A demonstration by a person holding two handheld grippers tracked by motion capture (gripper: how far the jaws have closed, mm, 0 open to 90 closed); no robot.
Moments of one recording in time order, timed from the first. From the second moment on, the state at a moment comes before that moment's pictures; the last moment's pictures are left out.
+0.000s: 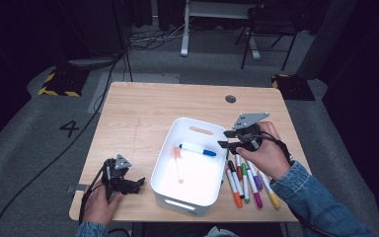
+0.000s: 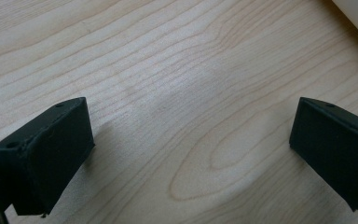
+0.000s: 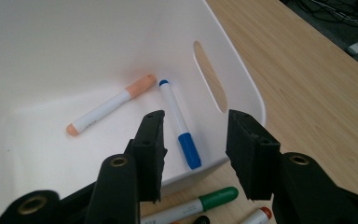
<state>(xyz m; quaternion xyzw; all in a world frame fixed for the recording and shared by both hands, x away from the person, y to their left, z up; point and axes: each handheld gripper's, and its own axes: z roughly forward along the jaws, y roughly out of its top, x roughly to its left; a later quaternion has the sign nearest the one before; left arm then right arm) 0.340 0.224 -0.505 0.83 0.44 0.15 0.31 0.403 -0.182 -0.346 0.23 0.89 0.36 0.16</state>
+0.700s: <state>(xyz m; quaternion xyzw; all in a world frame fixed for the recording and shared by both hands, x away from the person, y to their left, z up) 0.340 0.224 -0.505 0.83 0.44 0.15 0.31 0.415 -0.266 -0.365 0.34 0.86 0.34 0.17</state>
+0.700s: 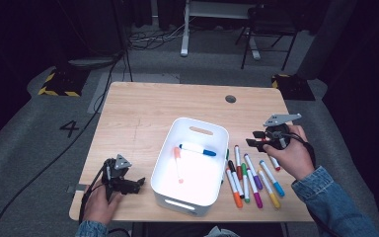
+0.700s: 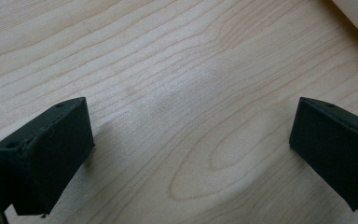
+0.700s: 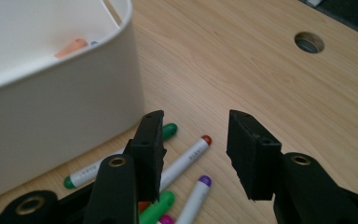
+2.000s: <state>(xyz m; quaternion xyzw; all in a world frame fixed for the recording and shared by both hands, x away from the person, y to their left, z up) 0.340 0.224 -0.505 0.82 0.44 0.15 0.31 0.463 -0.333 -0.465 0.49 0.84 0.21 0.13</state>
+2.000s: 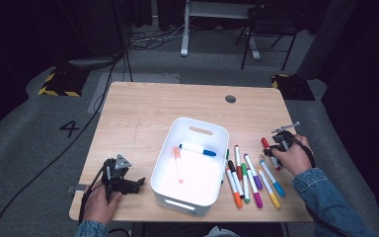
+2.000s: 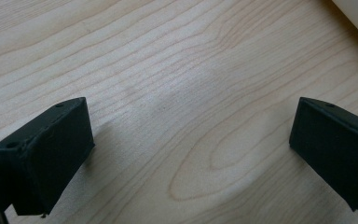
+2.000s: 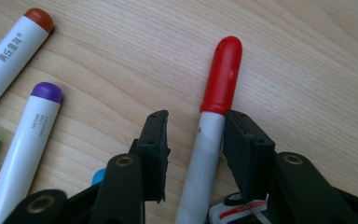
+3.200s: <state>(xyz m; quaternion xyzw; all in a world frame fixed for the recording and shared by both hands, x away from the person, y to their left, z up) 0.340 0.224 -0.505 0.83 0.44 0.15 0.31 0.430 -0.288 -0.380 0.41 0.85 0.30 0.14</state>
